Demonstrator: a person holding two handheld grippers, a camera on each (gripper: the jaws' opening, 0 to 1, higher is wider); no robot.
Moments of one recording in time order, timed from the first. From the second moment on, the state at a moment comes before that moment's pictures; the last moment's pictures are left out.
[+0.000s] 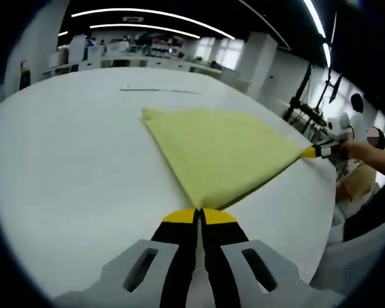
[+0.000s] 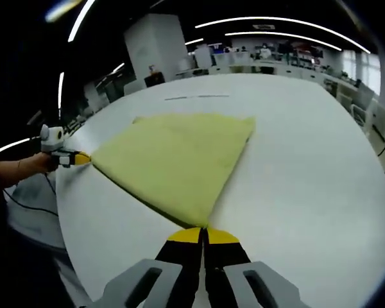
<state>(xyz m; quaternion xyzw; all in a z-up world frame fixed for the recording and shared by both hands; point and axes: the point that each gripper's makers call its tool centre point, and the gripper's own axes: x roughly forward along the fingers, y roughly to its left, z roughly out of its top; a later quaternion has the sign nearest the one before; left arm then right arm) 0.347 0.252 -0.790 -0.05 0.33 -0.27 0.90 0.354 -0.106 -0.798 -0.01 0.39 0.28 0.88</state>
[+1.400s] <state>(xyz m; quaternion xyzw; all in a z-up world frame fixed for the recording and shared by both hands) 0.348 0.248 -0.719 -0.06 0.26 -0.23 0.94 0.356 -0.043 -0.702 0.05 0.28 0.32 0.90</state>
